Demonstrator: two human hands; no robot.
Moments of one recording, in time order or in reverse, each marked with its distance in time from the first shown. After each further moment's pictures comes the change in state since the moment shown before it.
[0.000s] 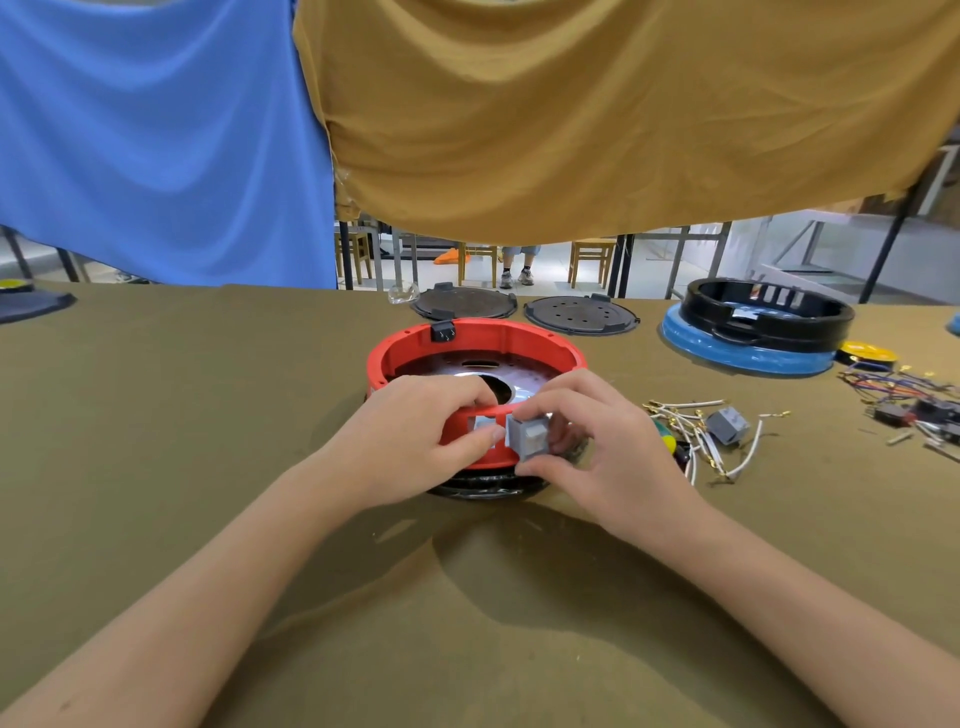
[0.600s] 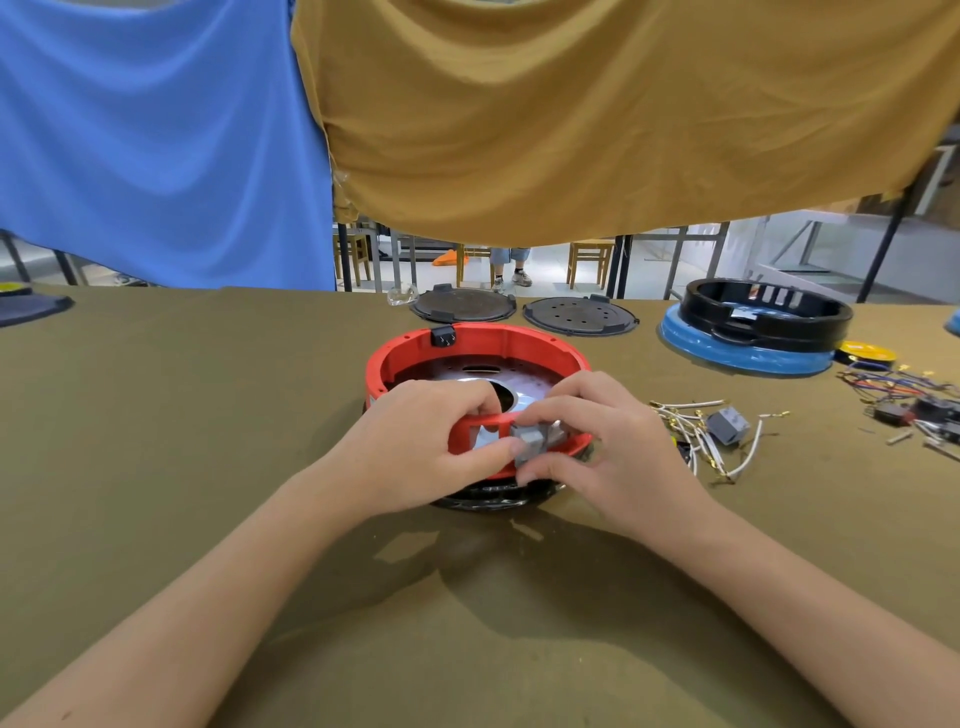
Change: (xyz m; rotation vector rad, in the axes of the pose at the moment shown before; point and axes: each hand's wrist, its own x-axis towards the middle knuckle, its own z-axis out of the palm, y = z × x) left_hand -0.001 0.009 0.001 -0.041 0.012 0.017; right_hand 0.001 -0.001 -0.005 -0.142 0.022 -0.035
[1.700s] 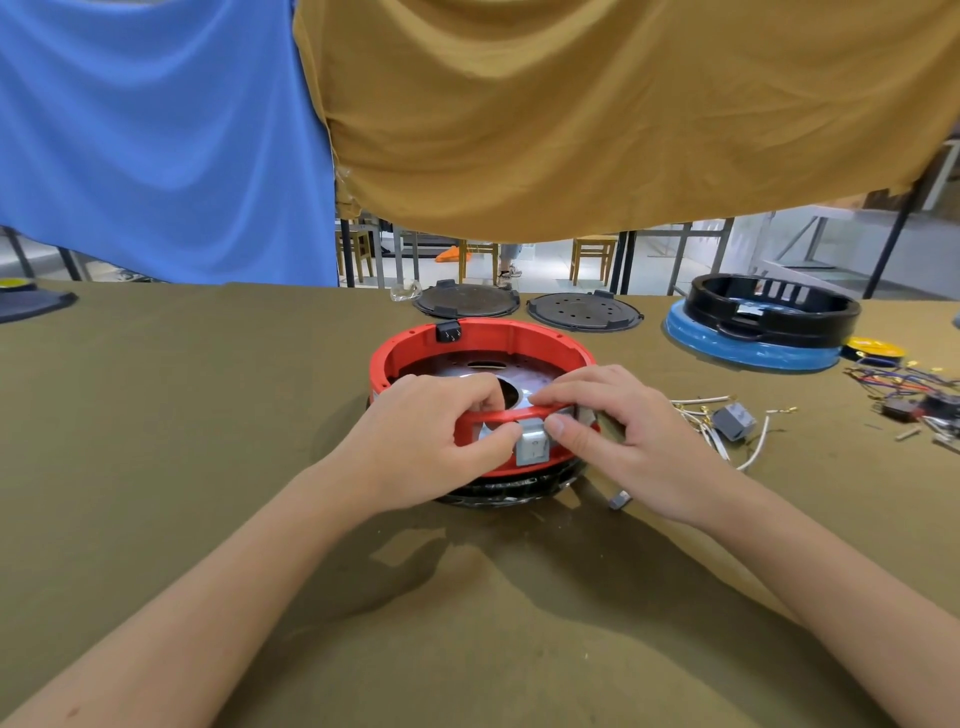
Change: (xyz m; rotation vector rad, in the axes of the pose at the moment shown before) left_hand 0.000 0.005 -0.001 -0.002 0.004 -0.071; right_hand 0.004 0.015 -0.013 0.119 -0.192 0.187
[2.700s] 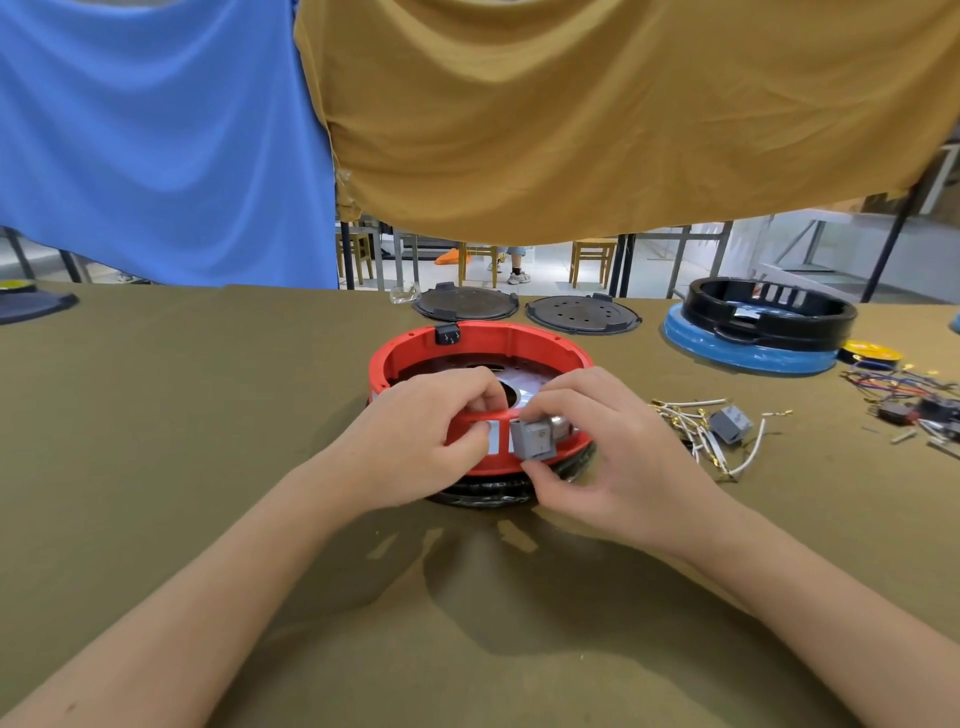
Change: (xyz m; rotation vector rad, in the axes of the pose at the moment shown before) left_hand 0.000 -0.009 0.000 -0.057 -0.011 0.041; right_hand -0.008 -0.018 0.010 -0.169 0.158 -0.320
